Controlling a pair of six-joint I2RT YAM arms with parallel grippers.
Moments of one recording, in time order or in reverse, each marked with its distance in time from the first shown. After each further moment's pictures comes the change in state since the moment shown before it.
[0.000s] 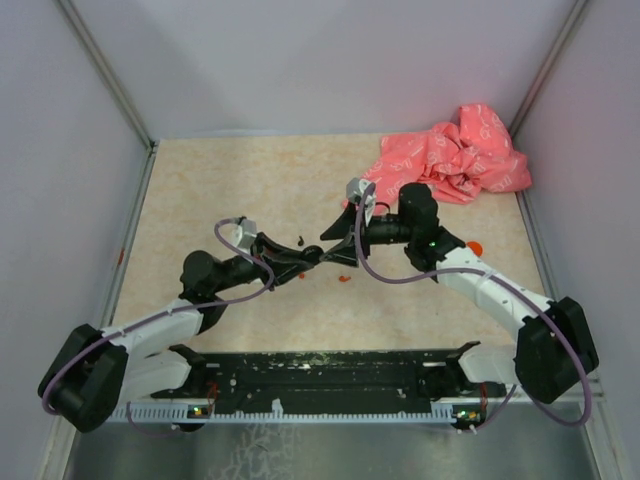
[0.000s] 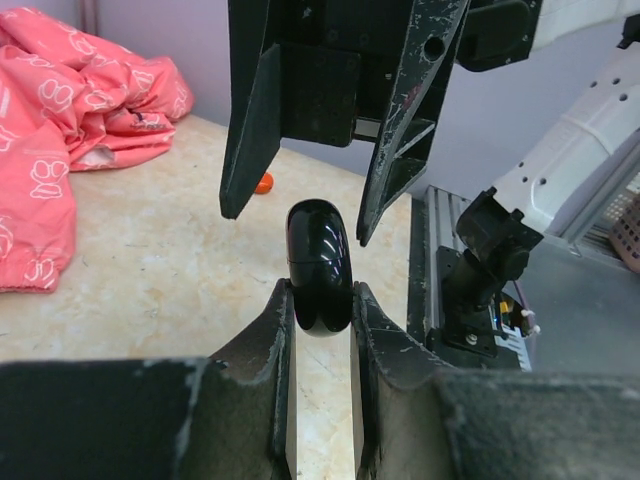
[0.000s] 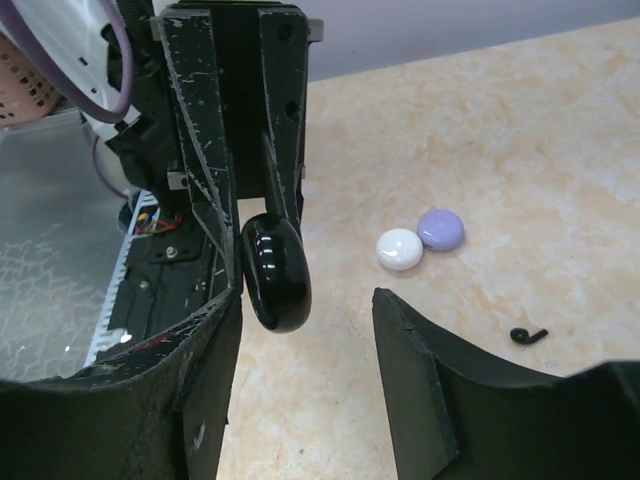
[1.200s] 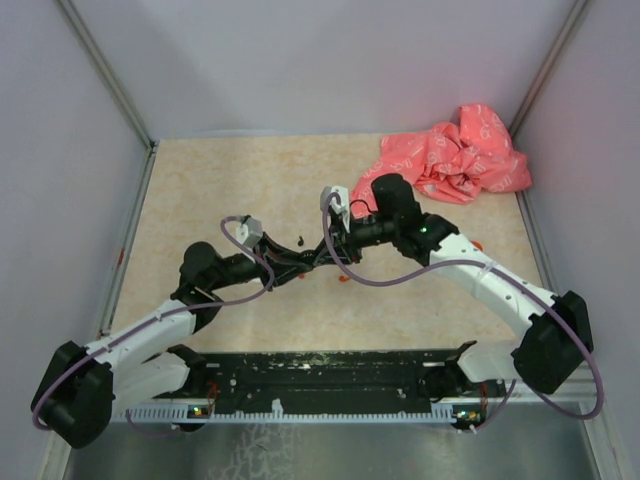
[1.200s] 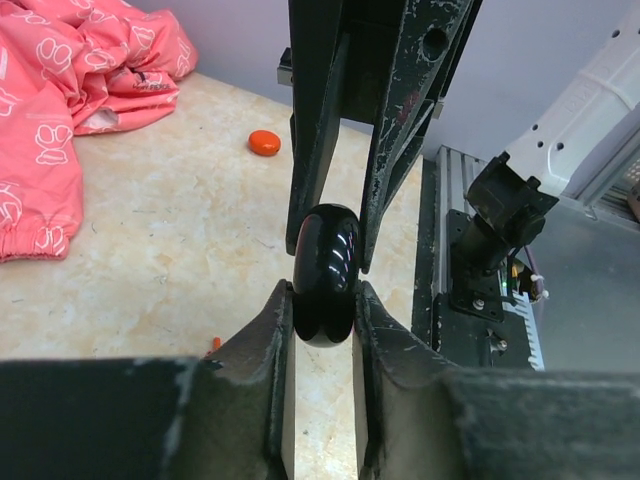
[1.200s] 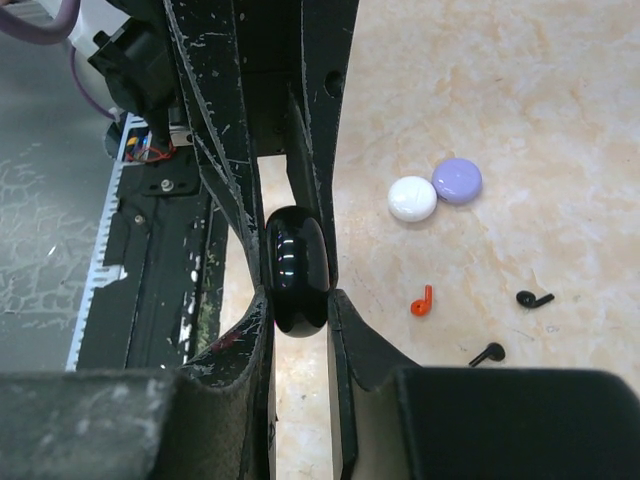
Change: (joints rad) left arm 0.003 -0.097 0.066 -0.302 0.028 0.122; right arm 0.121 0.054 0.240 -0.531 0.101 -0.324
